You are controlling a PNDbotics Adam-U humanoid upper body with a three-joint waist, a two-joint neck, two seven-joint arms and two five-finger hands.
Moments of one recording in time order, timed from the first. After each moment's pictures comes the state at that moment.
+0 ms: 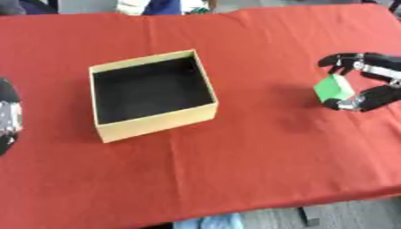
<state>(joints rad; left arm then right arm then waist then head) -0.20 0.28 -0.04 -1.98 -0.48 -0.20 0.17 -0.28 -0.95 0.07 -1.46 0.34 -0.34 0.46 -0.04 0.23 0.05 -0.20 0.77</state>
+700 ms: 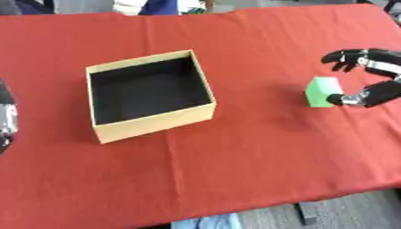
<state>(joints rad) -0.20 0.28 -0.03 -1.98 -0.49 -0.21 0.15 -0.27 -0.96 0.06 -1.47 0.34 -0.32 0.47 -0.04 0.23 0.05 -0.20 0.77</state>
